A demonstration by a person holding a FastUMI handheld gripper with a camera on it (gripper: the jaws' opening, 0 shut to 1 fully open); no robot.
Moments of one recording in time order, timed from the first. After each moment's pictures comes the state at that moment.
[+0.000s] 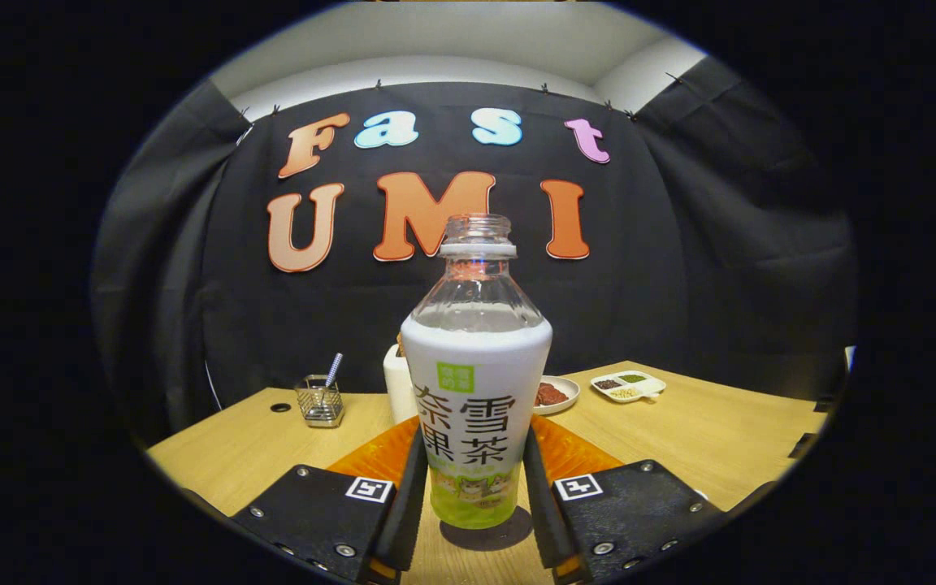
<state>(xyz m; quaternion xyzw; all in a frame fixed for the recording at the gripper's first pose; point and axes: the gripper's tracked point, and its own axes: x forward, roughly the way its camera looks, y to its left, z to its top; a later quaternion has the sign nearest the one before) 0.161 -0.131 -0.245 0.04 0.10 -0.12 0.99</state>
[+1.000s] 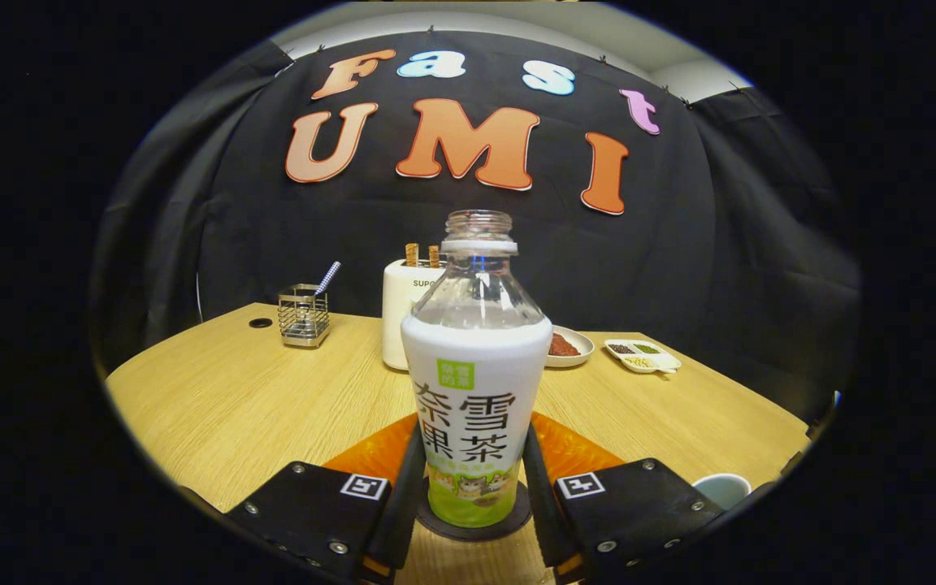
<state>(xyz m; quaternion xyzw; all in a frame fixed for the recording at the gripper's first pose) 0.179 -0.125 -0.329 -0.02 0.19 -0.08 0.98</state>
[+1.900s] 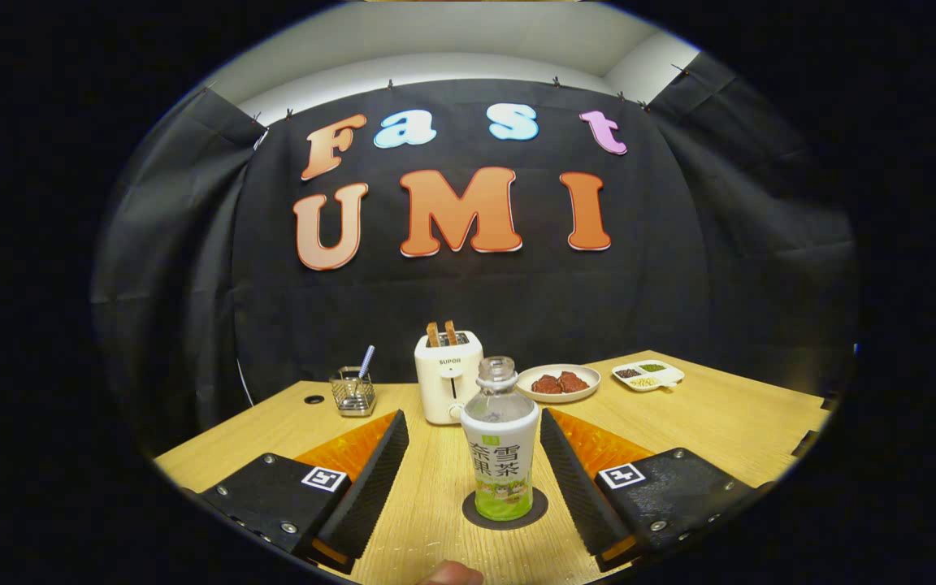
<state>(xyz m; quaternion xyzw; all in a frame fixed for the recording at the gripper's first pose) 0.122 -0.108 -0.213 0.07 0.09 -0.06 0.99</state>
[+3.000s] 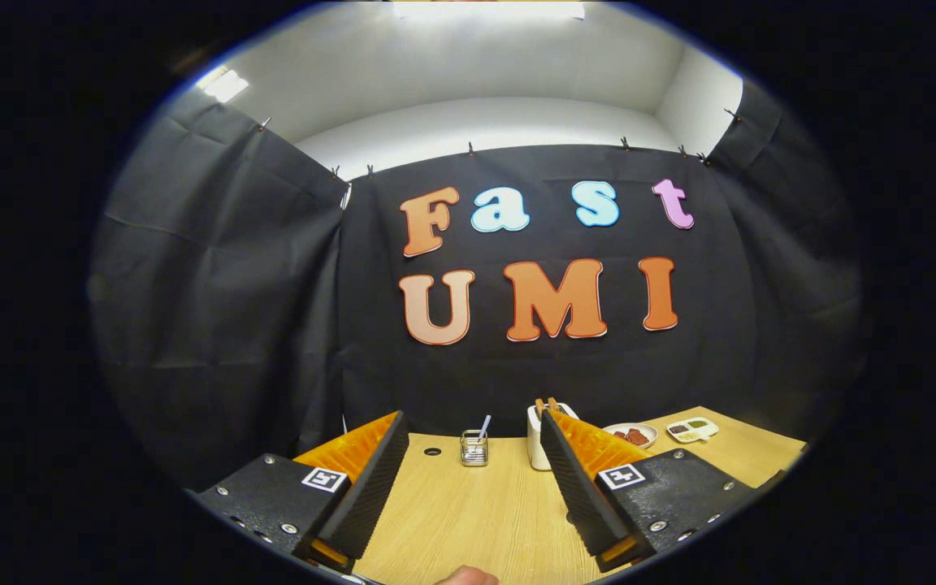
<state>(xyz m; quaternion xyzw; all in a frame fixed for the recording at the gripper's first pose) 0.013 0.027 0.003 0.07 0.01 0.05 1.00</state>
